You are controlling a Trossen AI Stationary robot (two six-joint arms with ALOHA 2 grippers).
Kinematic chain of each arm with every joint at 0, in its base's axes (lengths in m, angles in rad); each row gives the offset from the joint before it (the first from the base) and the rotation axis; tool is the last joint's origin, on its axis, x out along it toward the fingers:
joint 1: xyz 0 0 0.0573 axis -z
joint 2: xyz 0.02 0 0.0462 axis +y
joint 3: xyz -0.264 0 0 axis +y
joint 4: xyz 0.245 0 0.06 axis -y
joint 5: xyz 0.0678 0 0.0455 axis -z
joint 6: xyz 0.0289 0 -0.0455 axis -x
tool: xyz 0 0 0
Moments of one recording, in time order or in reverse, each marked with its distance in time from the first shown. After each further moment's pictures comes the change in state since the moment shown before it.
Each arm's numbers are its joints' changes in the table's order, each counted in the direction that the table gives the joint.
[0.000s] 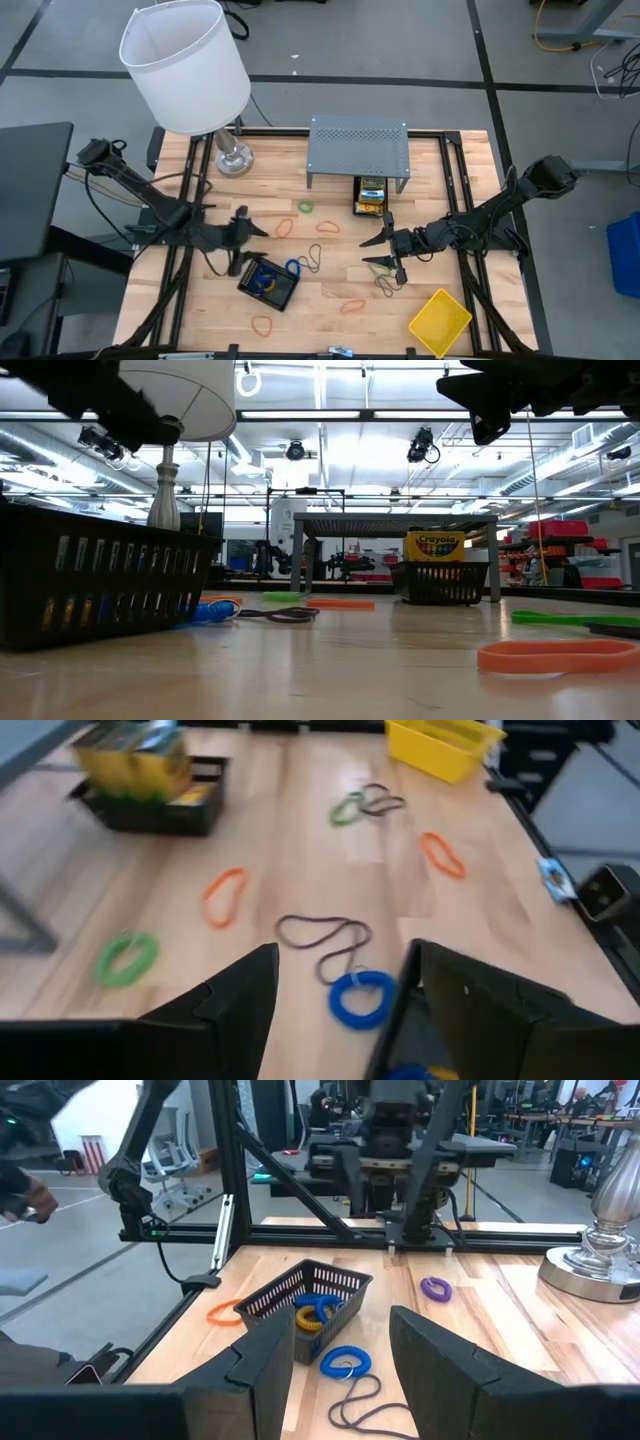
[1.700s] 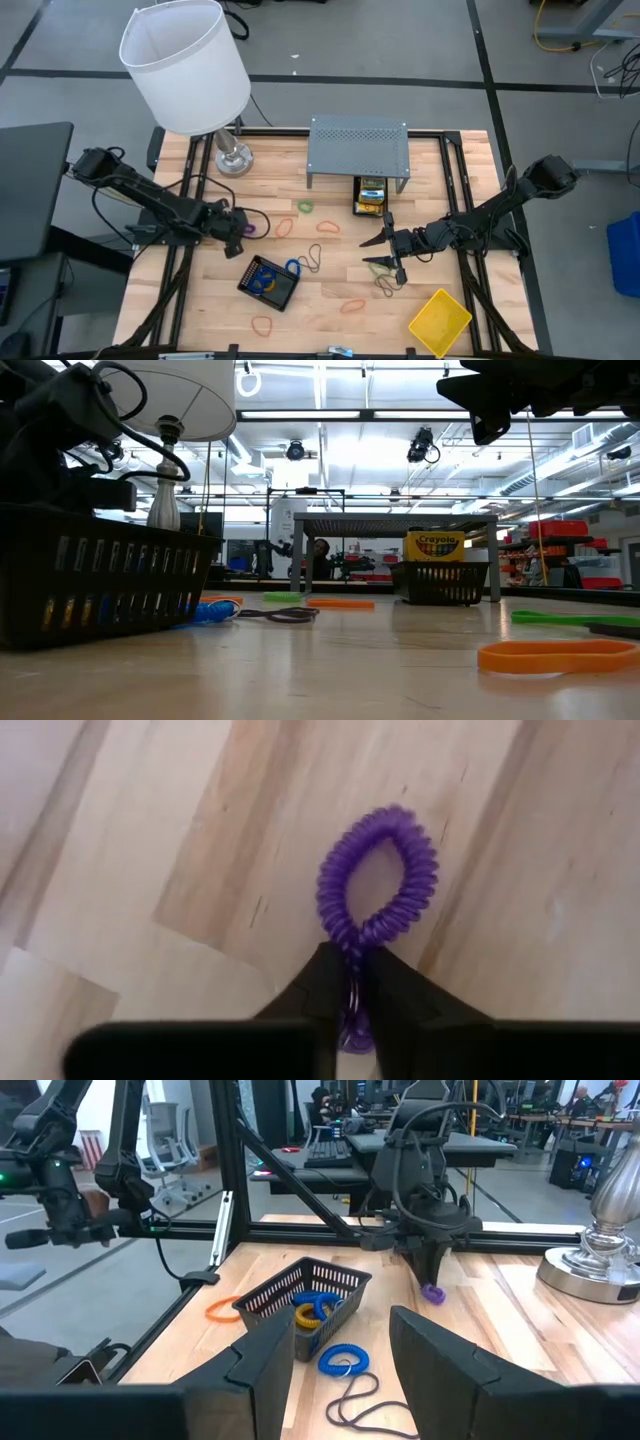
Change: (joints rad) left arm -0.273 0.170 0.164 -0.464 0.175 0.327; right arm 0.000 0.000 0.000 -0.005 0.000 0.010
